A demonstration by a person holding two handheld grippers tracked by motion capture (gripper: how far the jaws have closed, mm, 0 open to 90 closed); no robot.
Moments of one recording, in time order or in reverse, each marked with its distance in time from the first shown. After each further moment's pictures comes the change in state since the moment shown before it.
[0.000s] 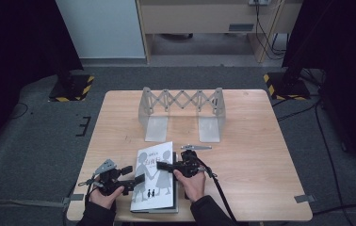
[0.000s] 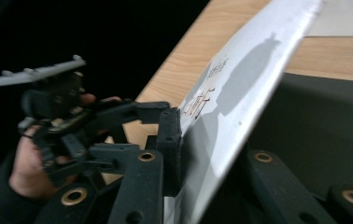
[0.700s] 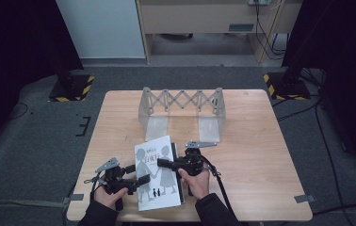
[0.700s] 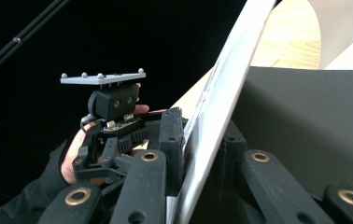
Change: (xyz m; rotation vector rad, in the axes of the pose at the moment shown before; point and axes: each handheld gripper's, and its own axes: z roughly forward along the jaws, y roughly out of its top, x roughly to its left) left arm -0.002 0.002 0.017 -0.039 -0.151 -0.059; right arm 0.010 0.013 -0.019 -0.054 0.131 -0.137
